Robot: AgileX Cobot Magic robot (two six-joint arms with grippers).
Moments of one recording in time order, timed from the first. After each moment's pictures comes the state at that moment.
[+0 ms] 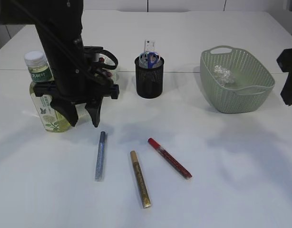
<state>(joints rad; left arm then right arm) -0.51 1.99 -1.61 -0.01 1.22 -0.46 0.19 1.38 -1.26 0.03 1.25 0.03</state>
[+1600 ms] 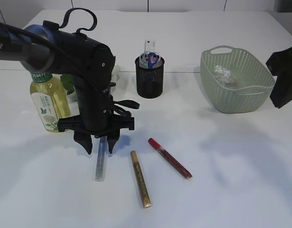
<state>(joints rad) -0.59 2.15 -1.54 0.07 1.03 -0.73 0.25 1.38 -1.26 0.04 1.25 0.04</state>
